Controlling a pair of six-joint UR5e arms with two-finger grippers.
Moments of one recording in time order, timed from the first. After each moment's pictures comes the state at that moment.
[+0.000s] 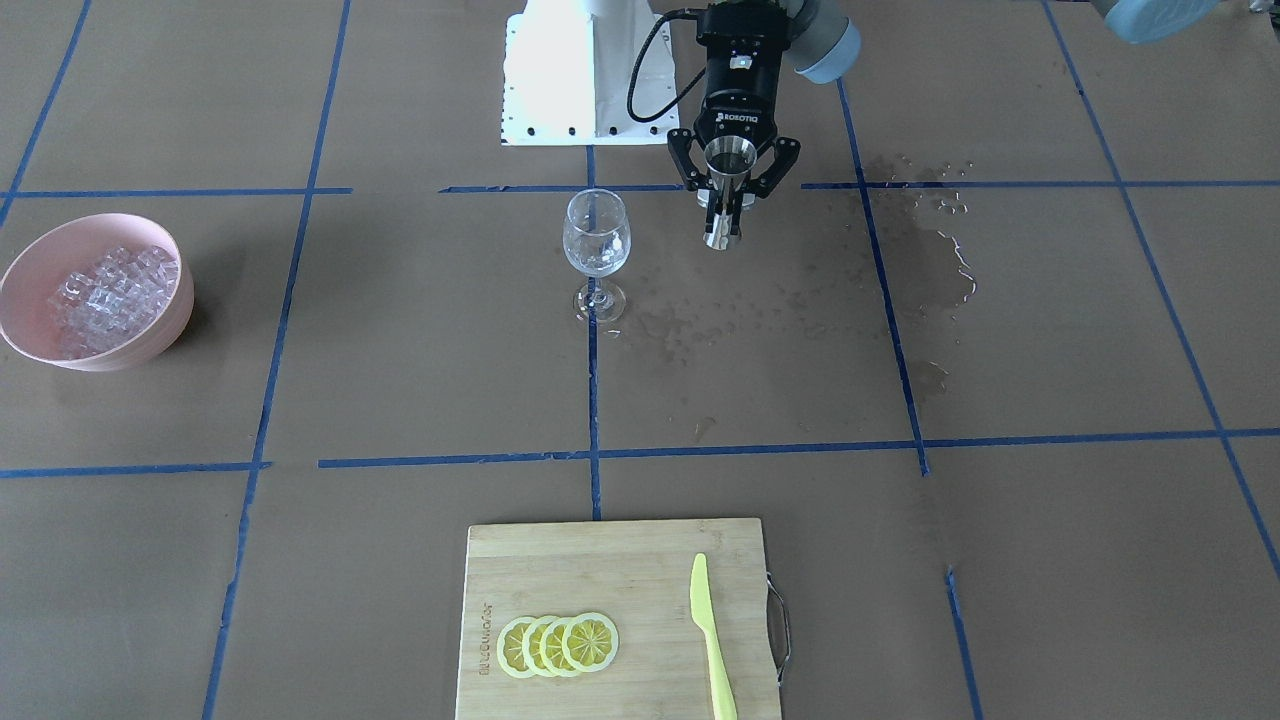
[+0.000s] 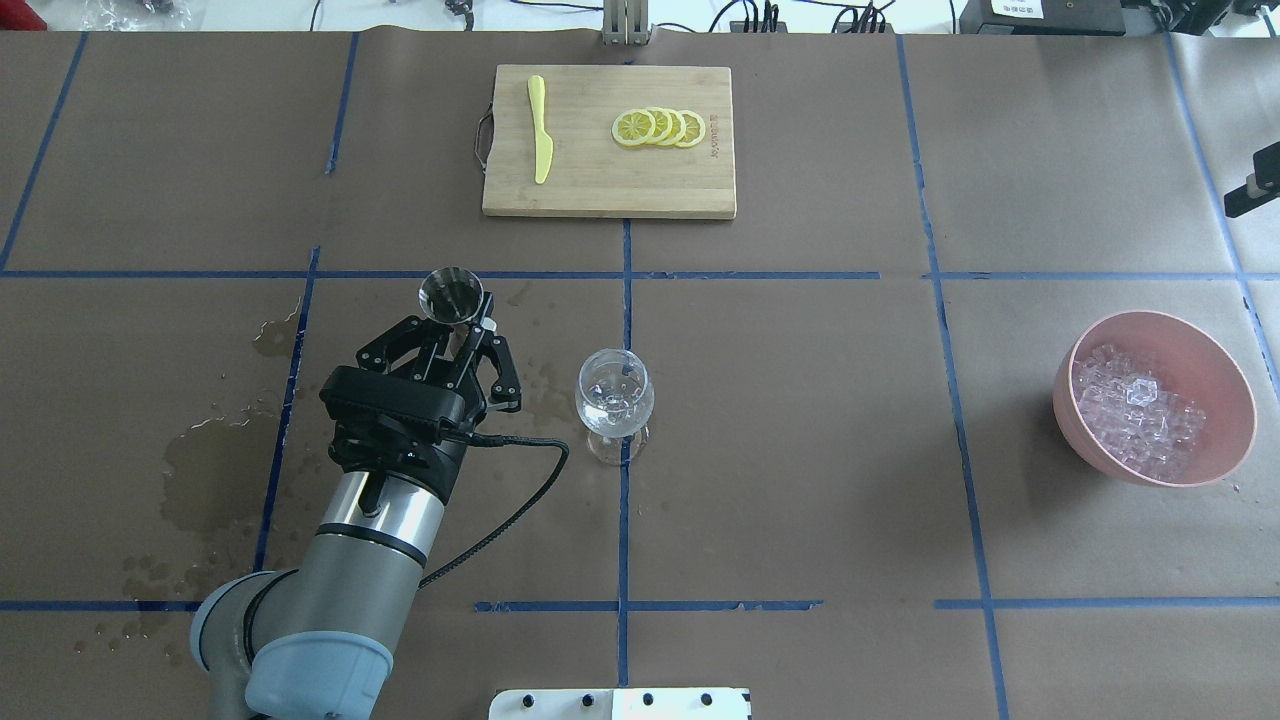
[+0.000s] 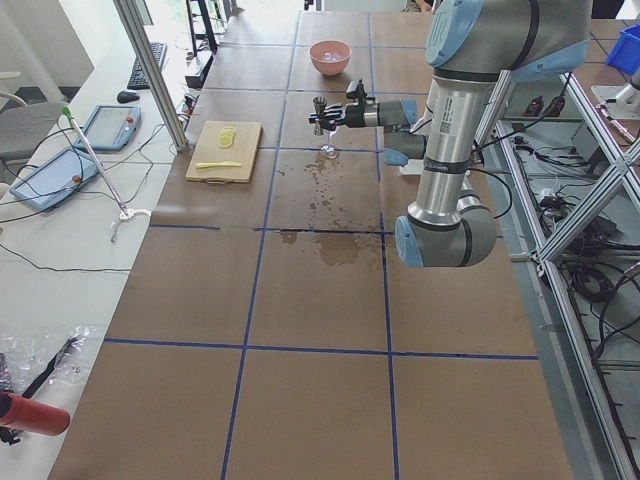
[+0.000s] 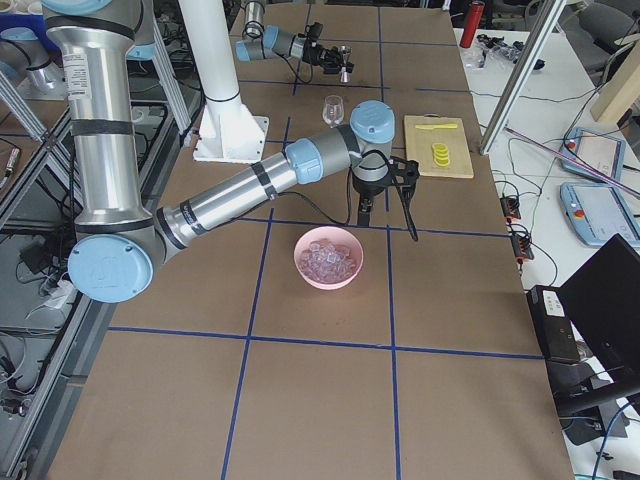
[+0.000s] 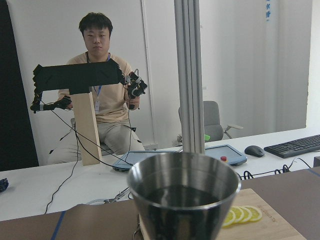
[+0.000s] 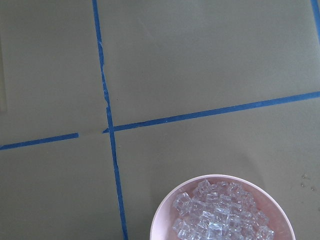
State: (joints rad) left arm -0.13 -1.95 -1.86 -2.41 -0.43 -0.73; right arm 1.37 -1.51 2.02 -1.68 2.45 0.60
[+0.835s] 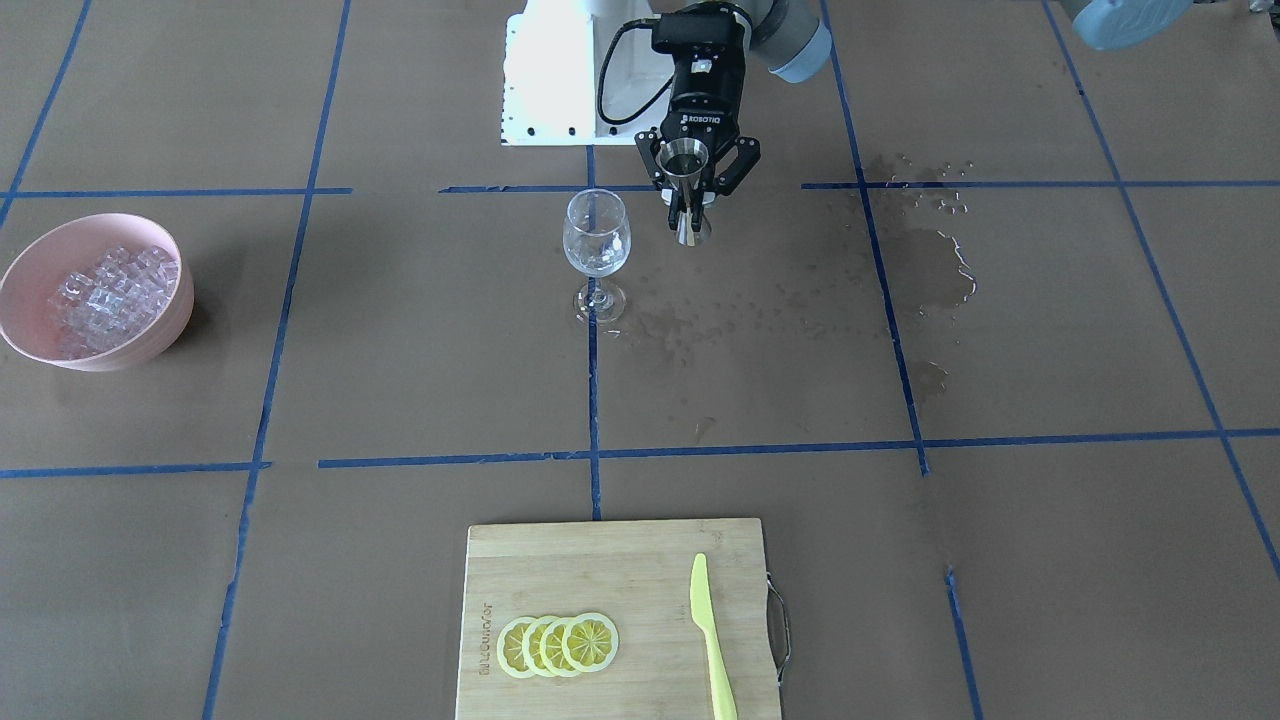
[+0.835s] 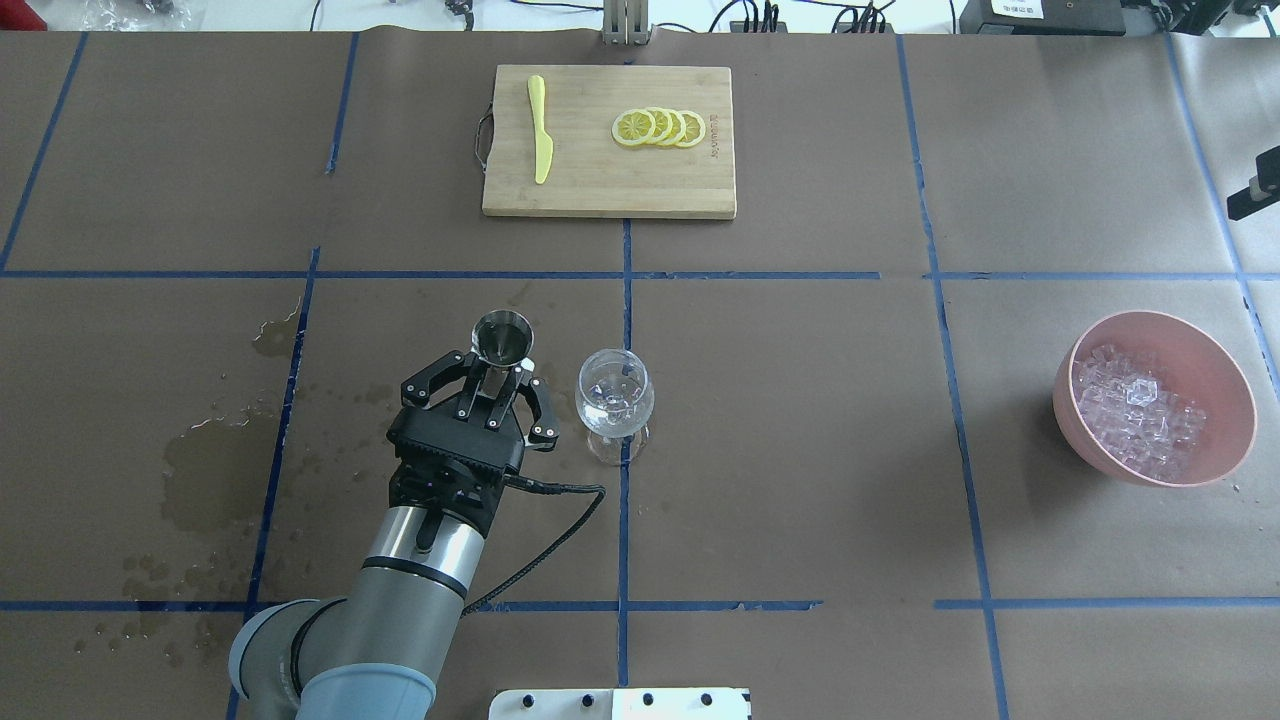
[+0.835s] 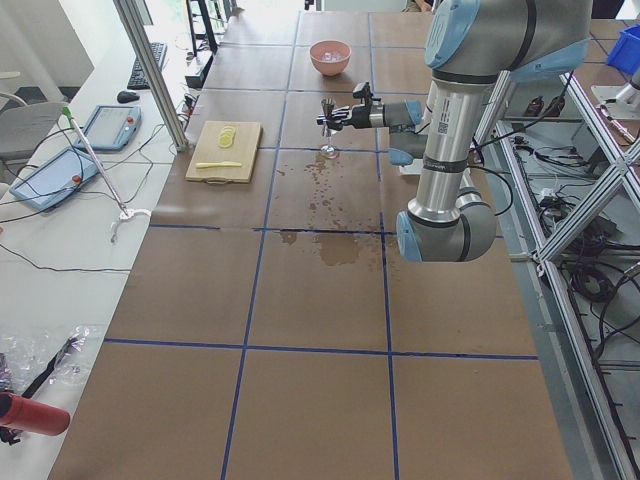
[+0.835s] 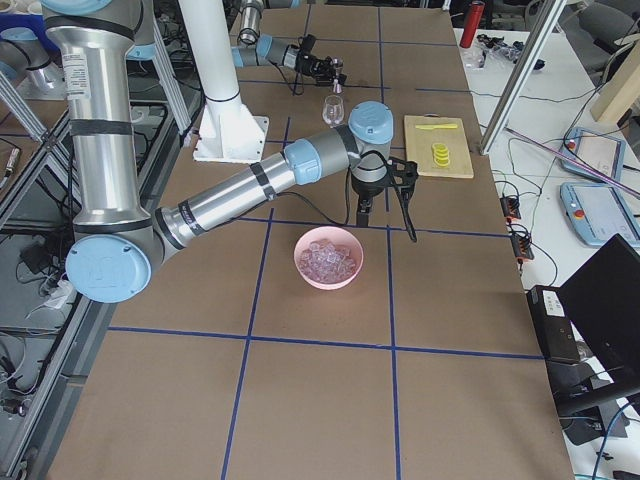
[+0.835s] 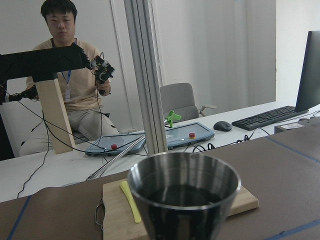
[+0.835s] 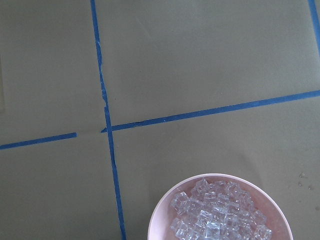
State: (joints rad) left arm -0.09 -1.99 -1.80 -2.41 -0.41 -0.61; right arm 1.37 -1.52 2.03 -1.68 2.44 0.60
